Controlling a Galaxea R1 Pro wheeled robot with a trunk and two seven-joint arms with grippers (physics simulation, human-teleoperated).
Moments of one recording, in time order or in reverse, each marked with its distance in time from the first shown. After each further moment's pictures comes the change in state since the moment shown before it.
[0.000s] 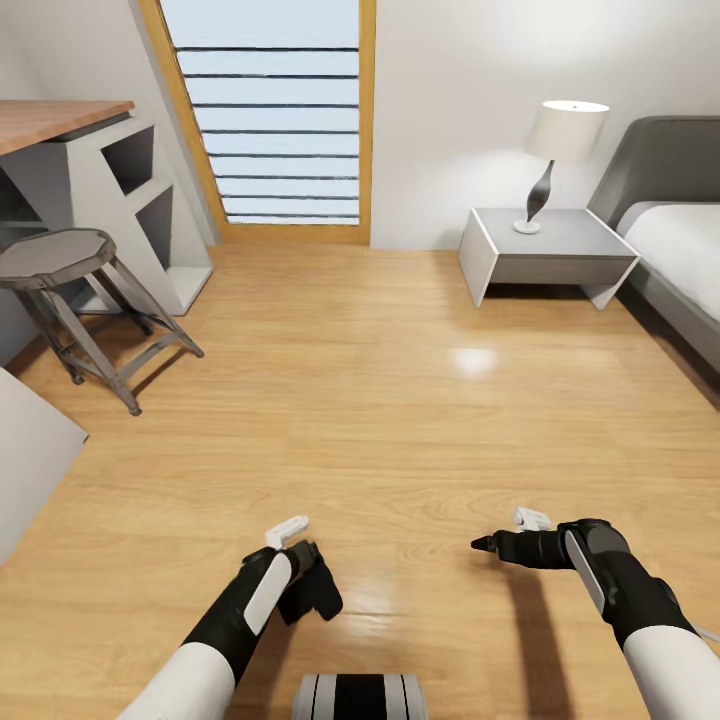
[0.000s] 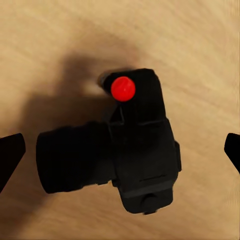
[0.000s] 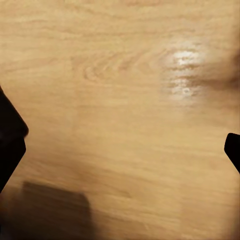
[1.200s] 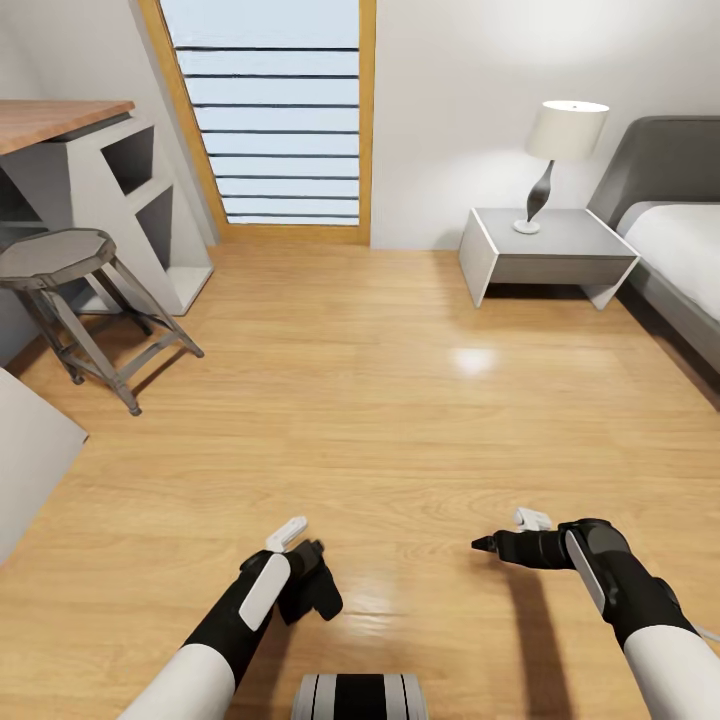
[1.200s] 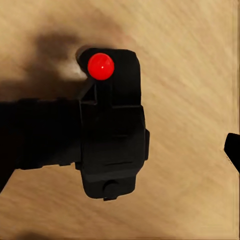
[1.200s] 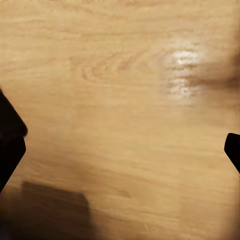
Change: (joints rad) left arm 0.000 0.000 0.000 0.021 0.203 -0.050 -0.008; right arm -0.001 -0.001 0.000 0.000 0.000 0.001 -0.002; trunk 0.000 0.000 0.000
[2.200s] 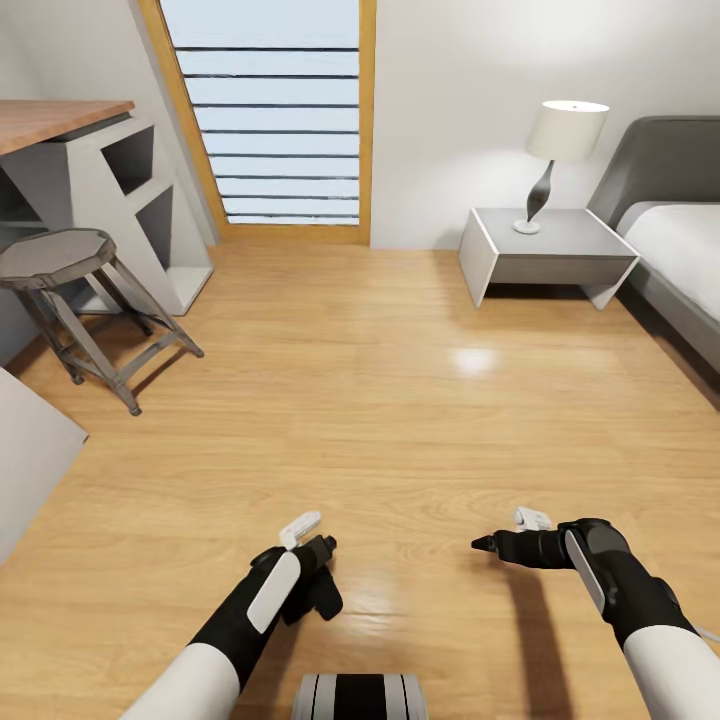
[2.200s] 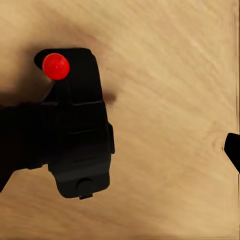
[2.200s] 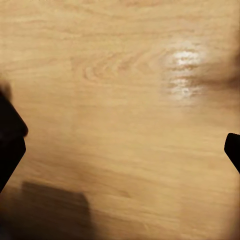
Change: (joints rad) left arm 0.000 0.000 -0.107 -0.028 0.021 -0.001 -0.020; right arm 0.001 0.001 0.001 -0.002 0.000 0.000 0.000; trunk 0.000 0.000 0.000
